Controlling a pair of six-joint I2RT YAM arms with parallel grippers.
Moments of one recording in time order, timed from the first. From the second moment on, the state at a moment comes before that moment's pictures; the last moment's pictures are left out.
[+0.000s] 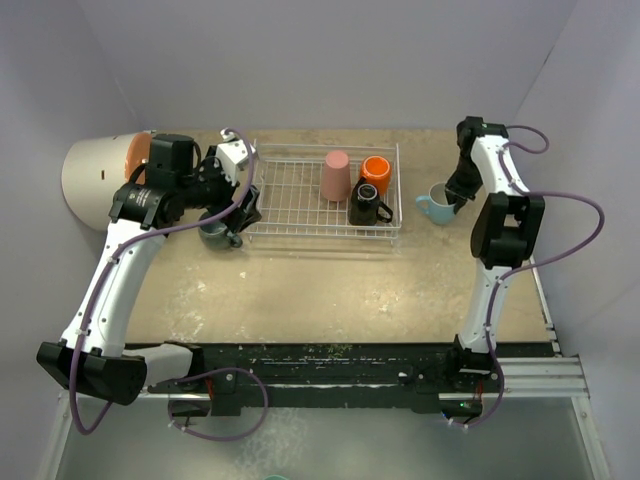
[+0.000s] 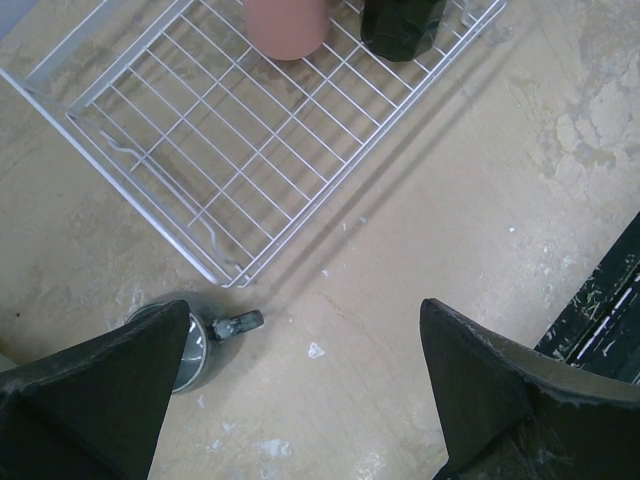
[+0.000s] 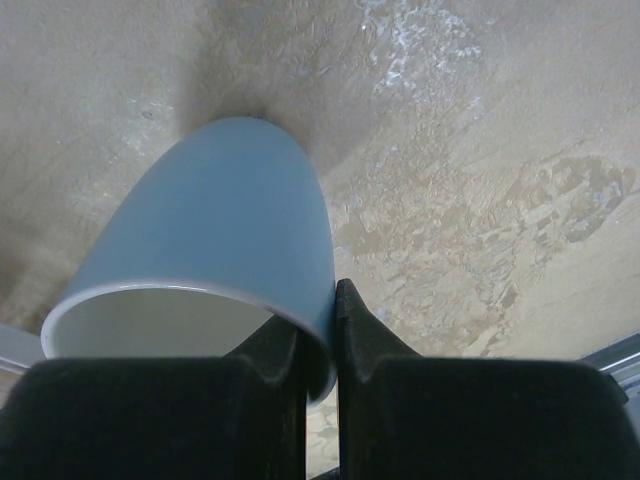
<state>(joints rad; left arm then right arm) -0.23 1.24 1.45 -0.89 0.48 0.40 -0.08 2.19 2.03 -1.30 0.23 0.62</state>
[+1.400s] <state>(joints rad) -0.23 1.26 1.51 -0.96 0.48 0.40 0.31 1.66 1.54 -0.67 -0.11 0.07</state>
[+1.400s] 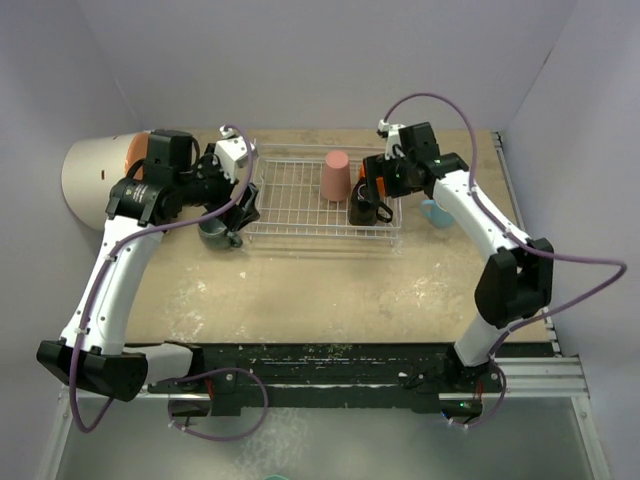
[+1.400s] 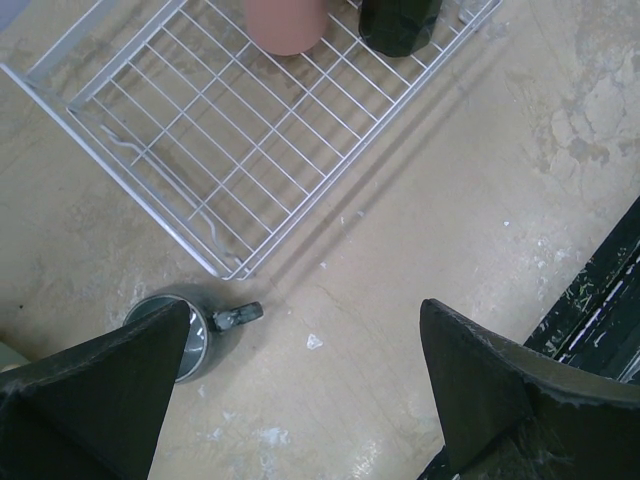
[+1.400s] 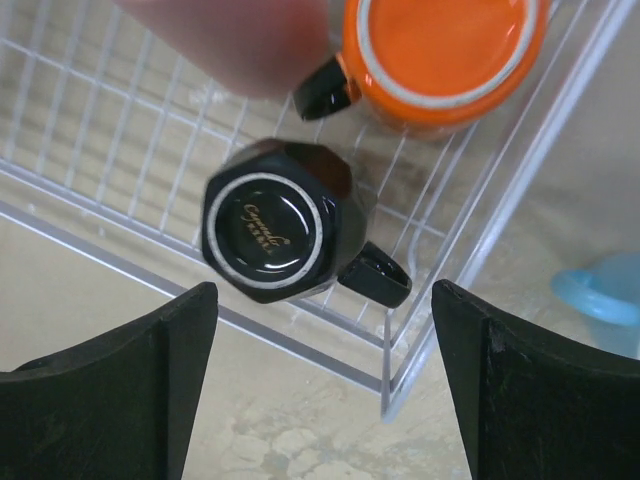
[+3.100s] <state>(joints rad) -0.23 1.27 1.57 -0.99 0.48 0.39 0.46 1.80 1.48 -0.57 -0.15 0.05</state>
